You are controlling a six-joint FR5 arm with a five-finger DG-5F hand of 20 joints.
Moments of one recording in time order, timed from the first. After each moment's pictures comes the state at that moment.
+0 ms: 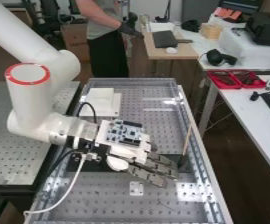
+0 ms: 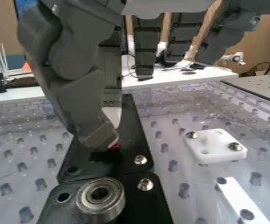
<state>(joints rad) 1.31 -2.15 -1.68 -2.74 -1.71 -0.75</state>
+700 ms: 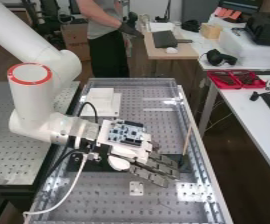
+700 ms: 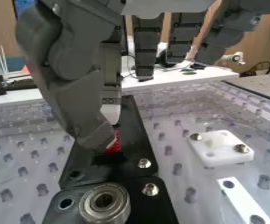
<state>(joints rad) 1.32 -2.15 -1.67 -2.73 -1.71 -0.74</state>
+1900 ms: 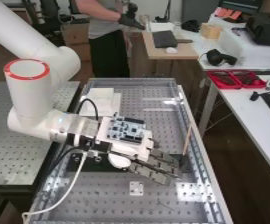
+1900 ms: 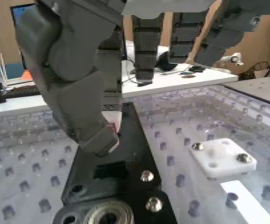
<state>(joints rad) 1.32 -2.14 -1.67 -2.73 -1.70 -0.71</state>
